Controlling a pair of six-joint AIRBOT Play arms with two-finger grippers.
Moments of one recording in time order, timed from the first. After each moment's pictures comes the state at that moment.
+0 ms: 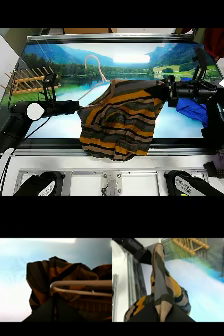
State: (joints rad) left arm -0.23 -0.96 0.89 1.34 -0.92 -1.78; right arm -0.17 -1.18 1.12 -0.19 1.52 0.21
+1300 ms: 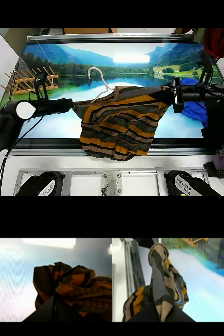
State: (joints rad) left arm -0.15 -0.91 0.90 1.28 -0.94 -1.71; right arm -0.22 -1.12 1.09 -0.25 1.56 0.19
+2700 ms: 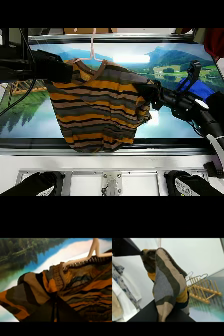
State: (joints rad) left arm -0.61 -1.15 1.90 1.80 -1.55 -1.72; right arm 0.05 -1.13 0.80 0.41 1.31 -0.03
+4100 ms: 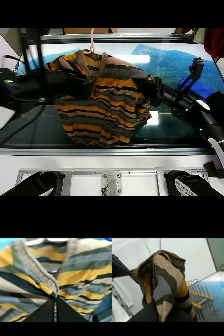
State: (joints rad) left arm -0.75 -0.98 1.55 1.73 -1.19 -1.89; right arm 0.08 -1.07 0.80 0.45 1.19 -0.03
